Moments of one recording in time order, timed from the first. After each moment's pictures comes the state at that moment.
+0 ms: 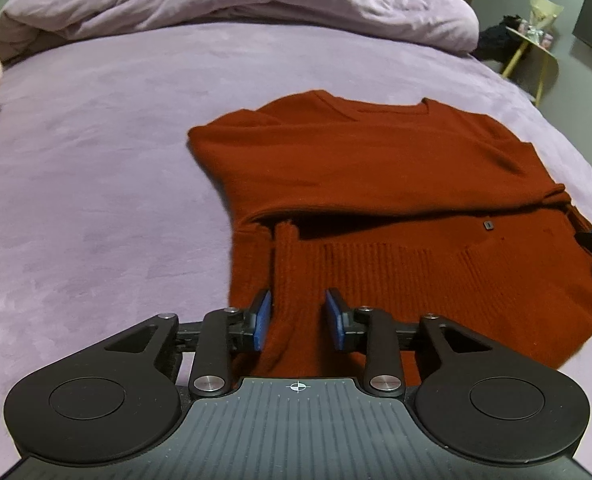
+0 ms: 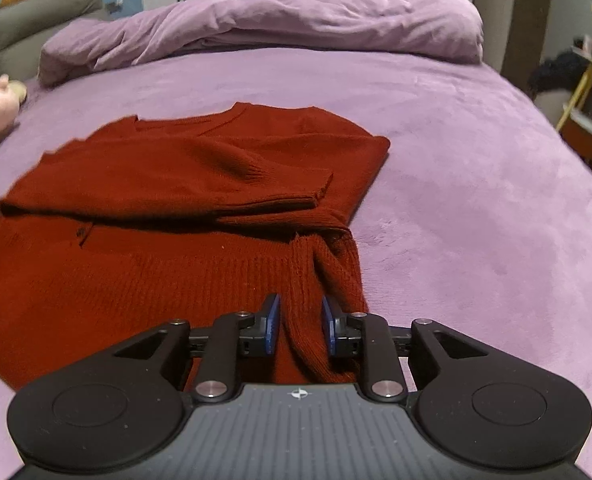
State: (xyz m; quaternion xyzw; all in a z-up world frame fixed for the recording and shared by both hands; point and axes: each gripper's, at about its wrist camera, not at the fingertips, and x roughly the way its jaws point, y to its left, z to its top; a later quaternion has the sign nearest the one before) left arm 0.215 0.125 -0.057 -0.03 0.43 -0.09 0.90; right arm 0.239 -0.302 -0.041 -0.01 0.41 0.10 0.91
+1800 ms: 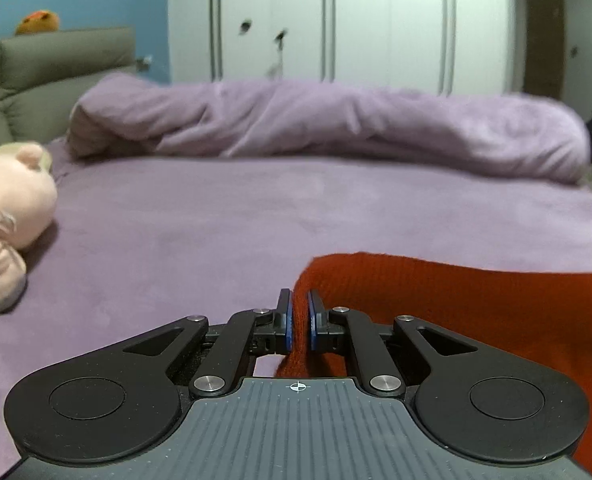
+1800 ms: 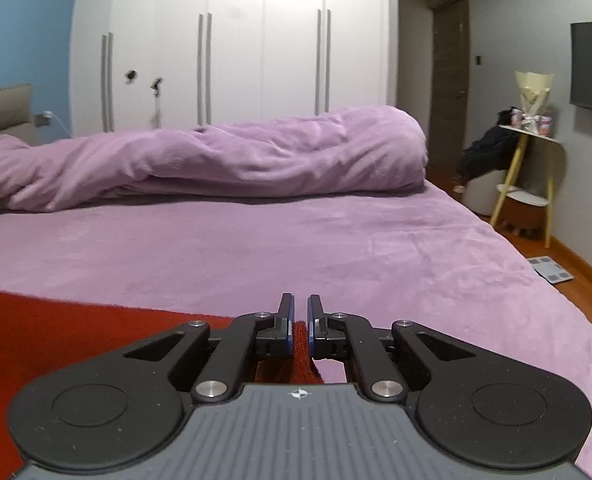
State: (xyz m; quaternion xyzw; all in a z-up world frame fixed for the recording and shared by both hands) left arm 0.381 0.124 -0.013 -0.02 0.30 0.09 0.95; right arm 0.417 -0.267 0.009 0.01 0.24 -0.03 0.97
